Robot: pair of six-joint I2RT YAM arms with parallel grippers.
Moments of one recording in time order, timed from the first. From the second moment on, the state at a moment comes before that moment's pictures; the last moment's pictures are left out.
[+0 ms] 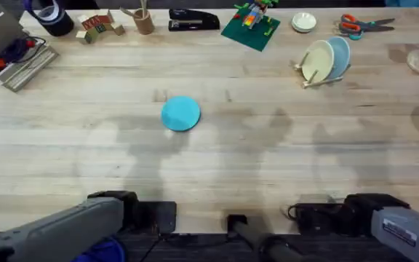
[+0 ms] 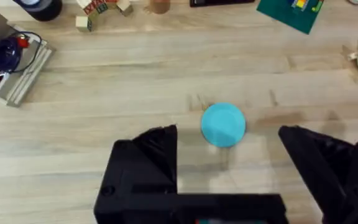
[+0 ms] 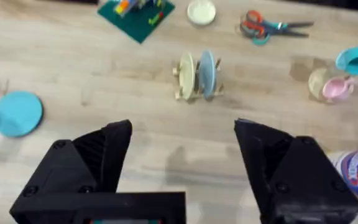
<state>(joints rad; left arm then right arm) 0.00 1.32 2.19 -1.69 0.06 0.01 0.00 1.08 1.81 -1.43 -0.03 -0.12</state>
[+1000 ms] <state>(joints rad) 0.00 1.33 2.21 -1.69 0.06 0.00 0.00 1.13 1.83 -1.47 -0.03 -0.12</state>
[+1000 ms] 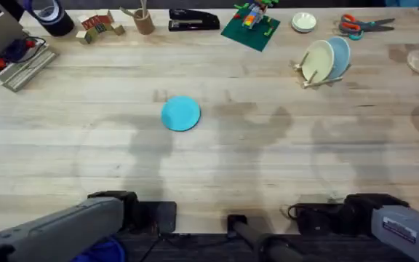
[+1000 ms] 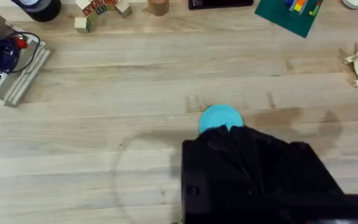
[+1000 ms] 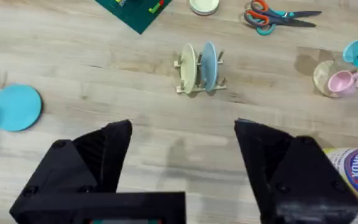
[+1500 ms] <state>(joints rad) 0.00 1.34 2.21 -1.69 0.16 0.00 0.00 1.13 1.83 -1.47 -0.03 -0.12</state>
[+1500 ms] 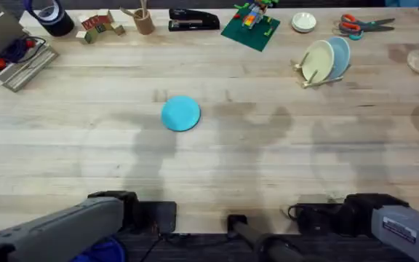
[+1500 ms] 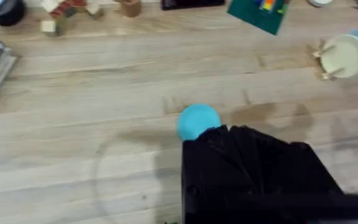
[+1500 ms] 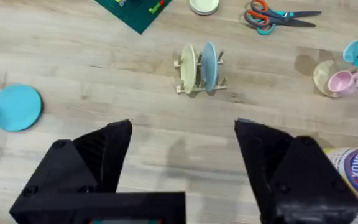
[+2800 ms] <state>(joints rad) 0.35 1.40 1.37 -1.48 0.81 0.27 0.00 1.13 1.83 -1.47 -0.03 -0.12</state>
